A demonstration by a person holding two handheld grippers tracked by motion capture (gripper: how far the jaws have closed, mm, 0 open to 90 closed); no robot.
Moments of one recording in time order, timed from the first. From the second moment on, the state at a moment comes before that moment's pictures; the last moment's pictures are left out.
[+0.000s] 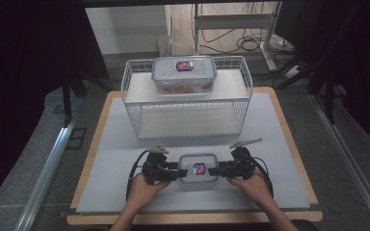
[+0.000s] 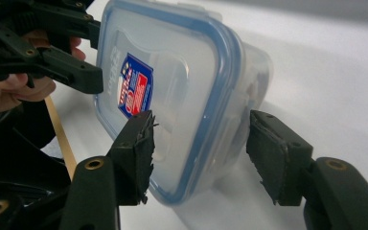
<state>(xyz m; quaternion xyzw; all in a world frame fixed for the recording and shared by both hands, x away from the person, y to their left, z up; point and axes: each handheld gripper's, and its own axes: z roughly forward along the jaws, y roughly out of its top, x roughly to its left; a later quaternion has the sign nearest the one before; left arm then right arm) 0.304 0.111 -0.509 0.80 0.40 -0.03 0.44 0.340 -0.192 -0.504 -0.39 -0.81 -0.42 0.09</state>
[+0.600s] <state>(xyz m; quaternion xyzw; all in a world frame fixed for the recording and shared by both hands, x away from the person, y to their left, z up) 0.306 0.113 -0.510 0.78 0.43 -0.04 0.46 0.337 -0.192 -0.497 -0.42 -0.80 -0.43 0.08</state>
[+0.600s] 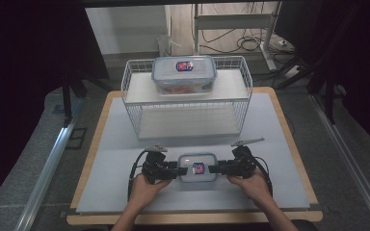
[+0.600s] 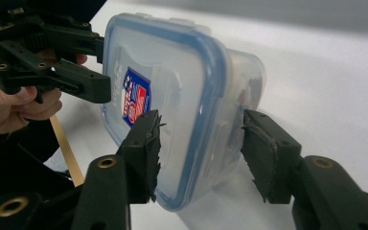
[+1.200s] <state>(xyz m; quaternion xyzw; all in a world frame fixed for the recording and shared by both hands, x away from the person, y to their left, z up) 0.305 0.116 -0.506 0.77 0.44 -0.01 0.46 0.334 -0.188 -0.492 -0.41 -0.79 -0.44 0.07</state>
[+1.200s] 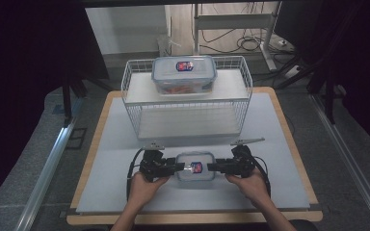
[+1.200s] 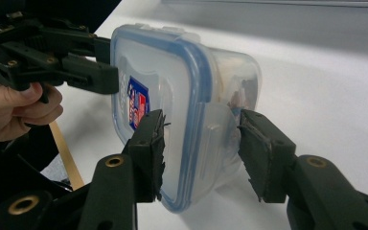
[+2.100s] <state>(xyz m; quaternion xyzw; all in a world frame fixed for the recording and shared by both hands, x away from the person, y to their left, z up) 0.313 0.126 -0.520 0.75 0.45 -0.10 0.47 0.333 -0.191 -0.501 -0.42 -0.79 -0.44 0.08</state>
